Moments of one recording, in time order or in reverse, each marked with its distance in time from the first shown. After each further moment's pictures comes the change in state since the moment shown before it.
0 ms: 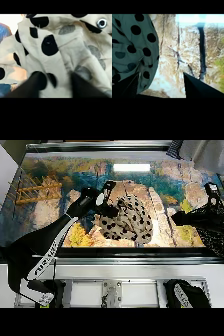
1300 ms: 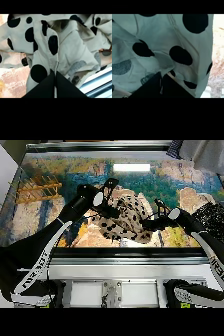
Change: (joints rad) left arm -0.053 0.121 0.000 0.000 -0.102 0.003; right arm 0.332 -0.565 0.002 0.090 -0.201 0.189
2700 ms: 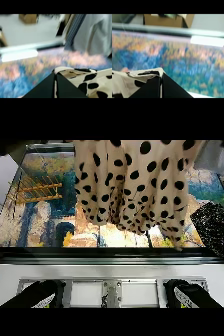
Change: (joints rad) left arm 0.142 0.456 0.334 0.095 0.252 -0.020; right arm -0.018 0.326 1.027 -0.280 0.364 0.129
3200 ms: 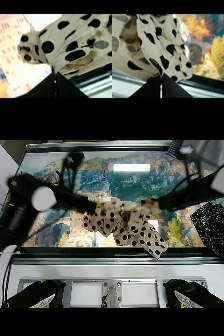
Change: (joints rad) left arm -0.089 -0.023 -0.500 0.004 -0.423 -0.014; right arm 0.264 -0.075 -0.367 -0.198 0.407 0.164
